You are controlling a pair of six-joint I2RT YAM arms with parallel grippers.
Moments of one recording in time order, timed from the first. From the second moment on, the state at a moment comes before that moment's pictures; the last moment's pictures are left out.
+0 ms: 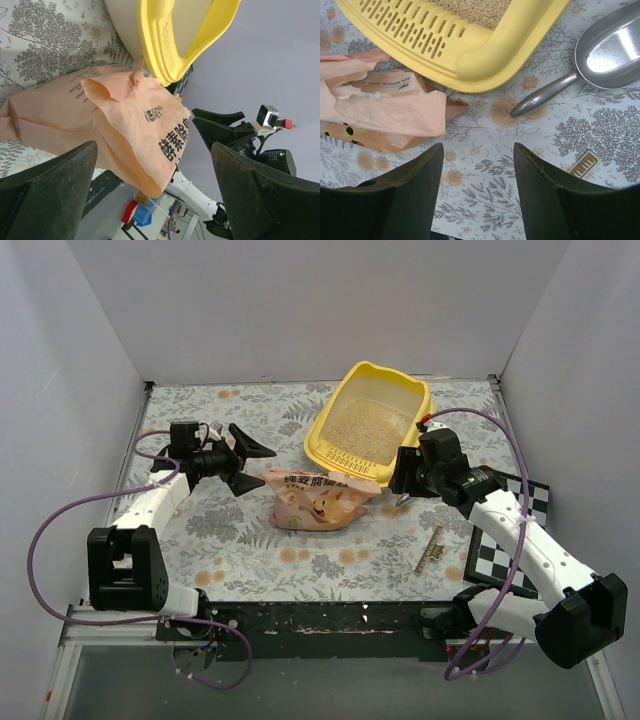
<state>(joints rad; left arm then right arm) -0.02 1.39 0.92 -0.27 0.85 -1.00 0.49 1.13 0.99 -0.64 0.06 0.46</state>
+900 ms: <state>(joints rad) -0.08 1.55 0.98 -0.12 0.91 -1.07 0.49 1.09 0.92 -0.63 0.04 0.47</state>
